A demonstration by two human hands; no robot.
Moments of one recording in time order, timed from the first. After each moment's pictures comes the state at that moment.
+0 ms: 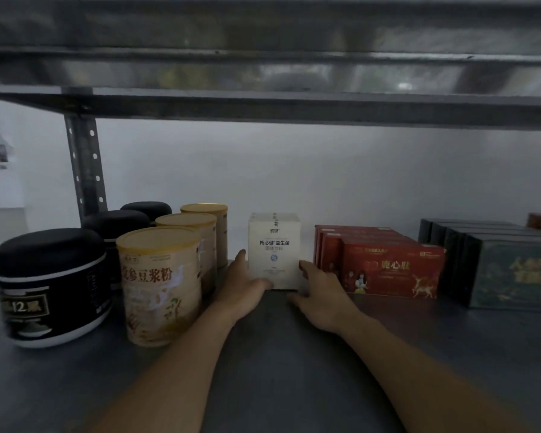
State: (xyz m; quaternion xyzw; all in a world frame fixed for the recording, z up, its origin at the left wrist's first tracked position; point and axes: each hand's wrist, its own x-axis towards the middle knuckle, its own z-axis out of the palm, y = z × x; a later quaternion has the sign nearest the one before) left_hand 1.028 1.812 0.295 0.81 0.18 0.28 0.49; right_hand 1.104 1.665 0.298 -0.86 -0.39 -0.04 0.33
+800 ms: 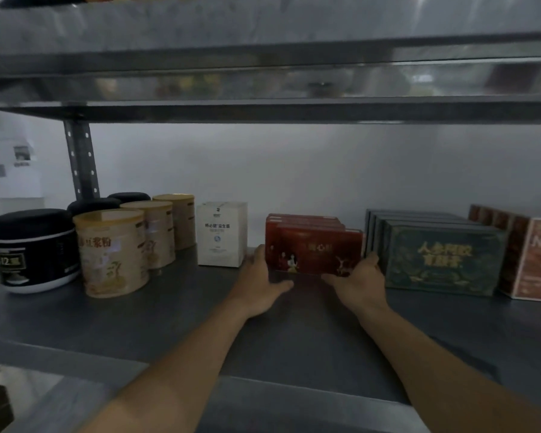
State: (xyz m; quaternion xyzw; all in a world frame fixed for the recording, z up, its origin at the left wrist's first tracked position) left_hand 1.051 1.645 0.297 0.89 0.18 0.25 0.33; right_hand 1.161 1.498 0.297 -0.83 -0.18 -0.06 0.53
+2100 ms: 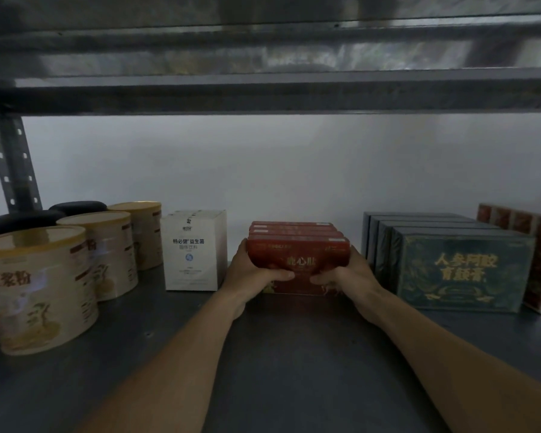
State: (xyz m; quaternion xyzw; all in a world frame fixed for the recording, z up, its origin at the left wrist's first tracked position) left_hand 1.146 1.712 0.292 0.76 0.13 0.28 0.57; right_hand 1.240 1.536 0.300 -0.71 -0.27 0.09 0.64
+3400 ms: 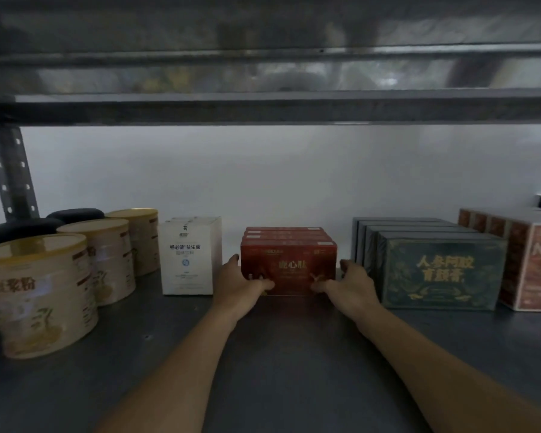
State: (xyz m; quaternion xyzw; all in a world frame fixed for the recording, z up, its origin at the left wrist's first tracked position) left_hand 1.117 1.691 0.295 0.78 0.20 0.31 0.50; right_hand 1.212 1.517 0.304 -0.82 -0.18 0.02 0.54
